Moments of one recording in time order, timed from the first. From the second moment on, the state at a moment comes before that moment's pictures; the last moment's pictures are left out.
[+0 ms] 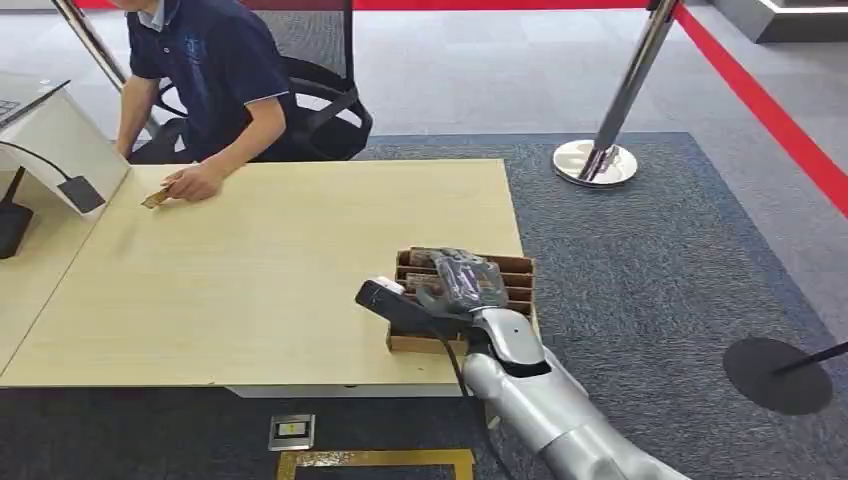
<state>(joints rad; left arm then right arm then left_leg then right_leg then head) -0.09 -0.17 1.16 -0.19 -1.25 0.05 -0.03 -0.45 0.22 0.47 -0.66 1.14 -0.29 0.05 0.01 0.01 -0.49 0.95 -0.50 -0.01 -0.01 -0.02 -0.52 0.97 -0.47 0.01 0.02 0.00</state>
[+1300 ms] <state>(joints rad) -0.09 -0.17 1.16 -0.19 -1.26 0.06 -0.03 -0.49 0.22 0.46 -0.58 1.13 -0.28 0.07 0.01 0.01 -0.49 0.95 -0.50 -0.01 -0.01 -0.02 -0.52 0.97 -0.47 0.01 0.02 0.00</state>
